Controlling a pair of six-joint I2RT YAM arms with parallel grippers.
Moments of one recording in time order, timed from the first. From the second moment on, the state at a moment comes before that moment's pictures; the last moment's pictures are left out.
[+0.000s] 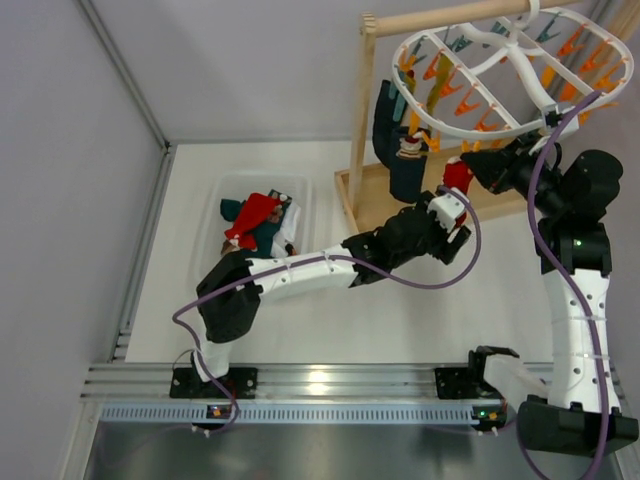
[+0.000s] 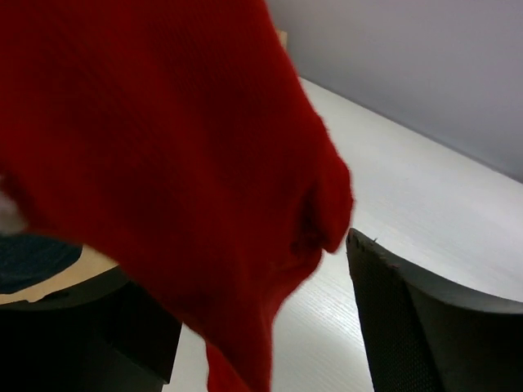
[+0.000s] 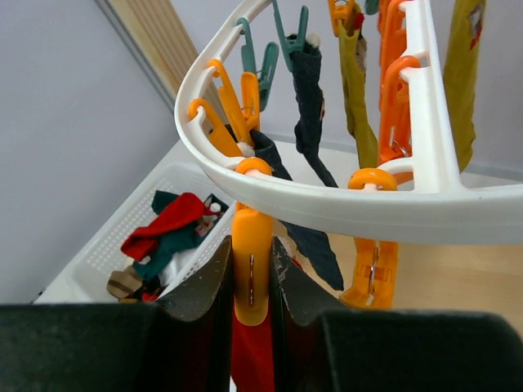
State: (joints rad) left arm -1.15 1.93 1.58 0.20 -0.18 -0.07; right arm -0.11 0.98 1.24 -0.24 -0.70 0.34
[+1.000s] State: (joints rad) left arm -1.17 2.05 1.70 0.23 -0.43 -0.02; right arm 0.36 1.03 1.53 -0.66 0.03 0.25
